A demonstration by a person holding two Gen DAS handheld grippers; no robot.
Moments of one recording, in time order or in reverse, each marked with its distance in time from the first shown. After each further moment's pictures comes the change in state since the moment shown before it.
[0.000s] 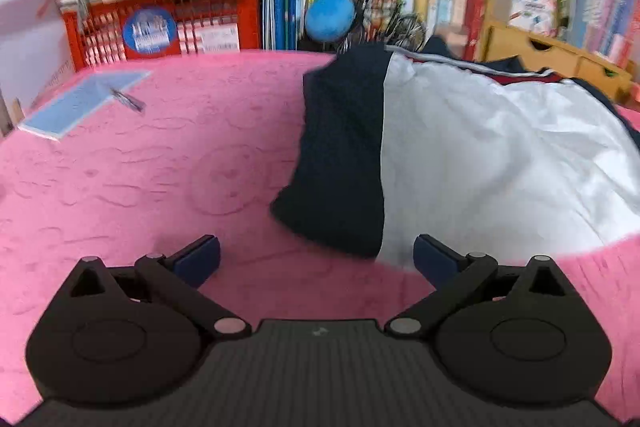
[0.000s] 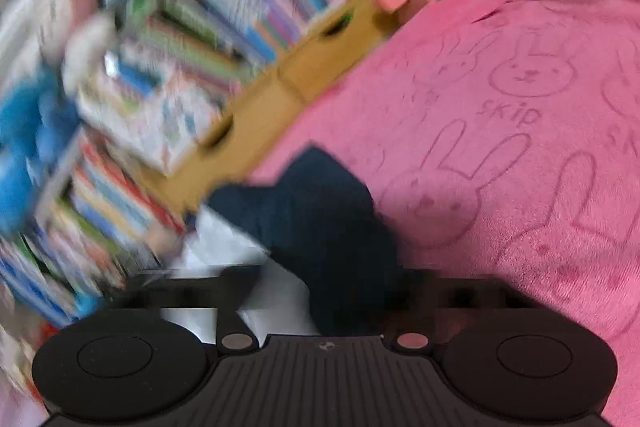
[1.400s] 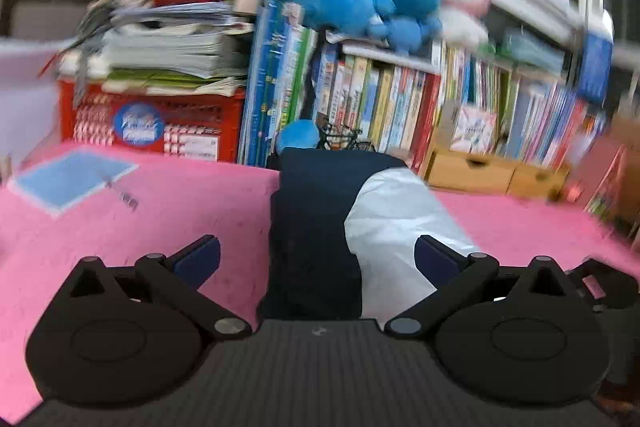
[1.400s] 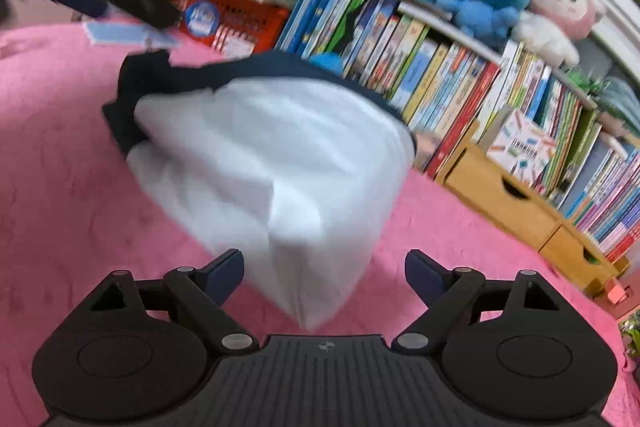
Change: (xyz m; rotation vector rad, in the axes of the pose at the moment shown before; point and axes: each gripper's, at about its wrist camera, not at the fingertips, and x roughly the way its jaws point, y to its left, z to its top) left arm -0.028 0.006 0.043 -0.023 -0.190 -0.080; right arm -0.082 0.157 -0.216 -1.334 -0.088 0.158
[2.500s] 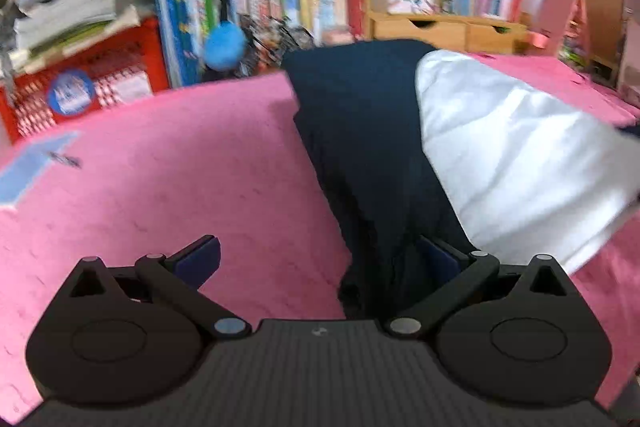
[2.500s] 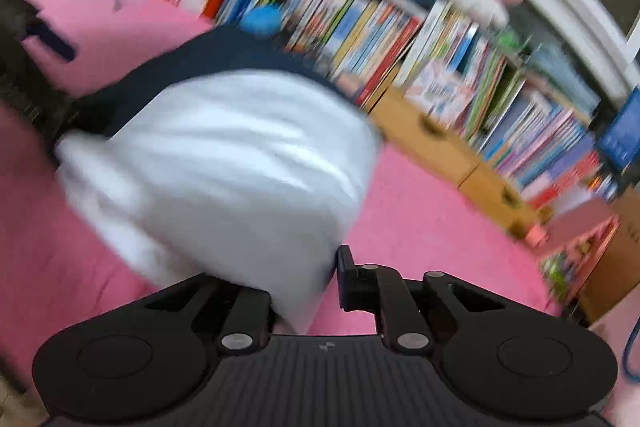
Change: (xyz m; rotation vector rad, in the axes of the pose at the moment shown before) left arm -0.005 -0.039 -0.066 0.233 0.229 -0.179; right arm -0.084 -0.042 -0.061 -0.039 0.189 -0.119
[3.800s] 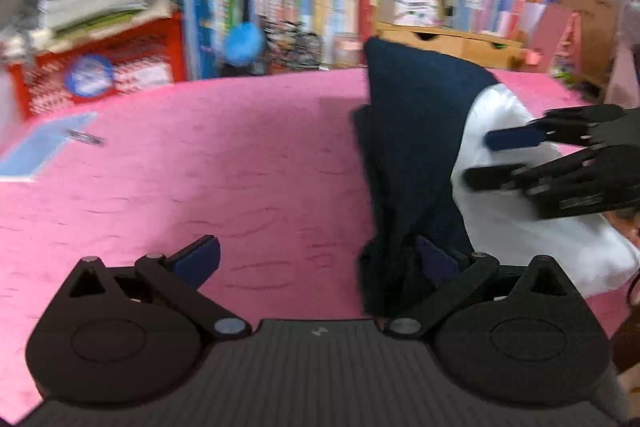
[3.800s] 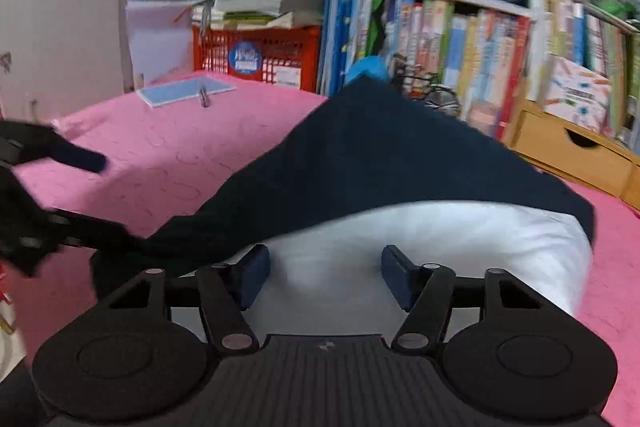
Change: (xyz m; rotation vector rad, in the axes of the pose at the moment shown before) left arm -0.052 0.039 -0.014 -0.062 -0.034 0.035; right arm 0.076 0.005 0.064 0.215 -0.160 0.467
